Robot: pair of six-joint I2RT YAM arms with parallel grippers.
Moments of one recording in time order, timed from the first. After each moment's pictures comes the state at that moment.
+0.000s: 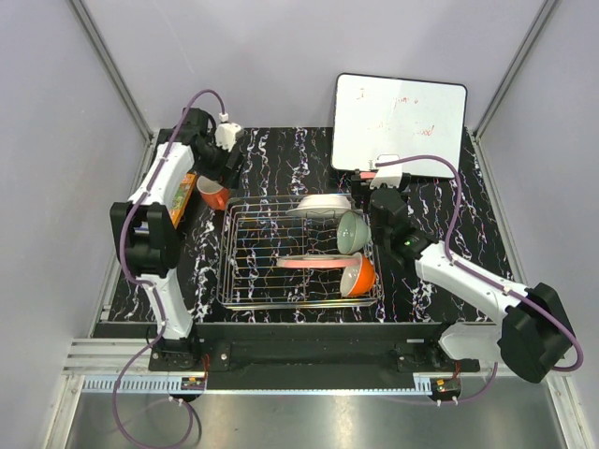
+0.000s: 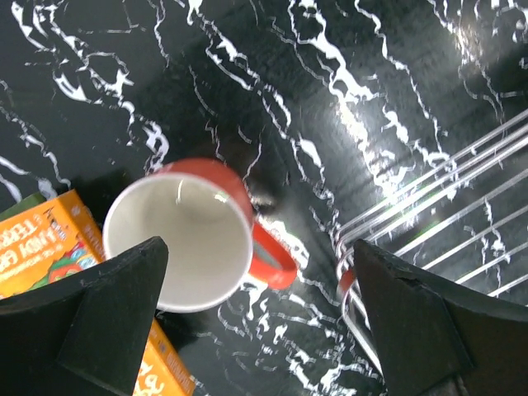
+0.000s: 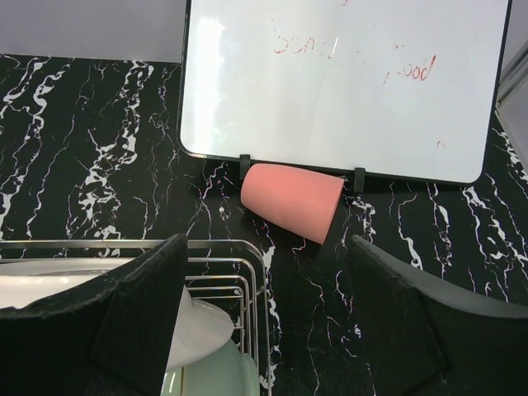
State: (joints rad) left arm -0.06 1.94 1.77 -0.89 0.28 0.43; right arm 0.67 1.24 0.81 0.25 0.69 0.07
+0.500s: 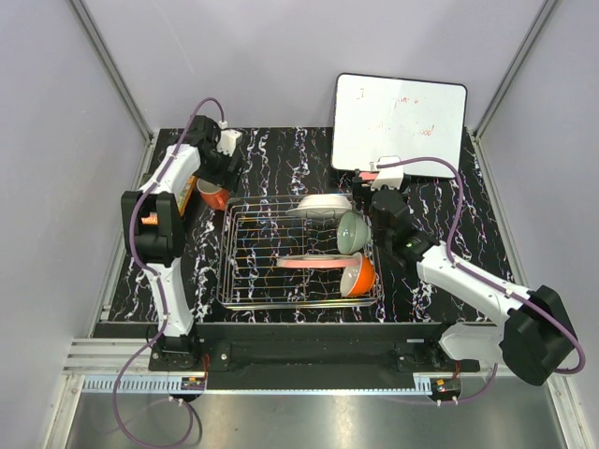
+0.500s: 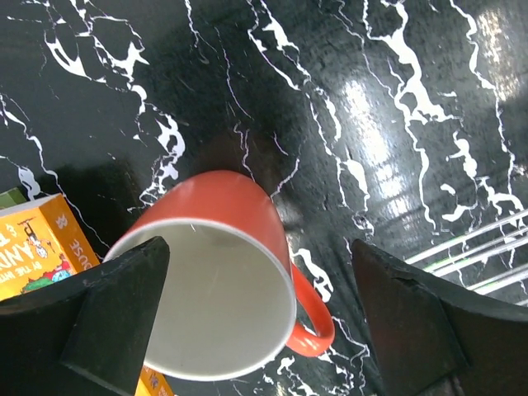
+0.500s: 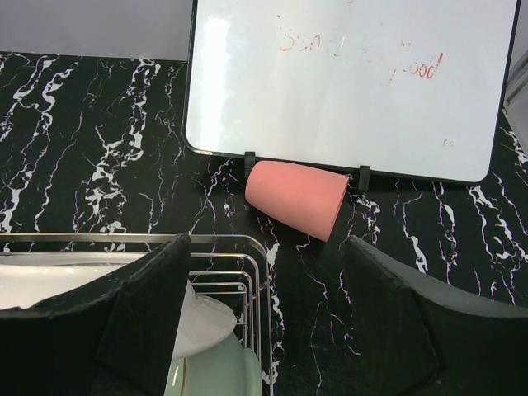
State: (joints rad) left arm -0.06 2.06 1.77 -0.82 0.19 0.35; right arm 0.67 1.22 0.79 0.25 0.67 0.08
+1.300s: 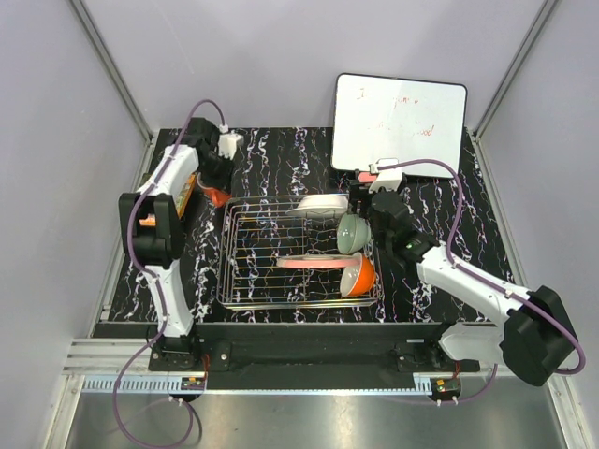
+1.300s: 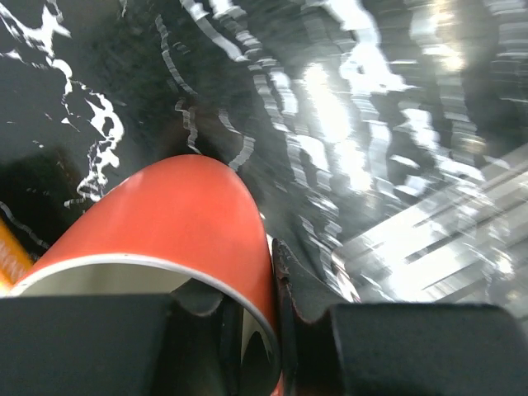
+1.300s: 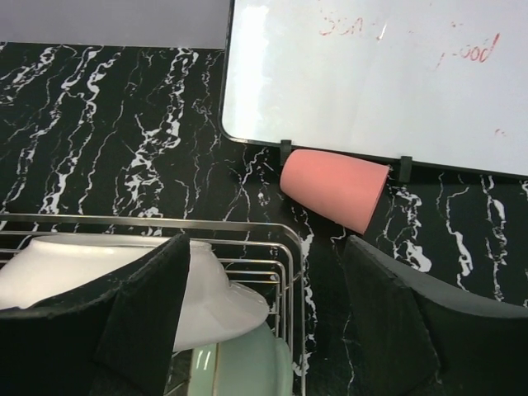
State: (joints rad) left arm -0.06 2.07 1.76 -0.86 0.27 0.34; right arm 0.67 1.22 0.78 0.24 0.58 0.14
